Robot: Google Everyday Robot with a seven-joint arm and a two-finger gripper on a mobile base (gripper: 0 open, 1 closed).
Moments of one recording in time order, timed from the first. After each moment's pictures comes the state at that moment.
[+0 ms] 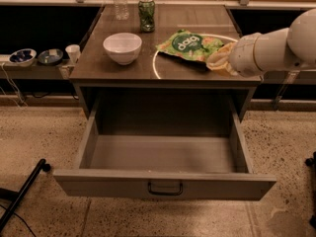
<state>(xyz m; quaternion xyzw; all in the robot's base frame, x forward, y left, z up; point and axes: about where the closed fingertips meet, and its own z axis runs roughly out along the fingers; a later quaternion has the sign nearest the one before) 0.646 -0.168 0.883 -0.57 0.68 0.00 0.46</state>
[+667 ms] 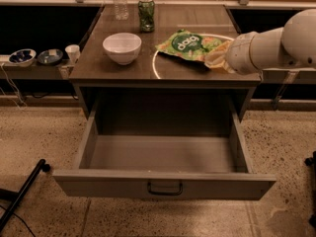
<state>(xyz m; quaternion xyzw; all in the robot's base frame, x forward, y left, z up) 0.661 -0.167 0.880 -0.58 0.66 -0.02 0.47</state>
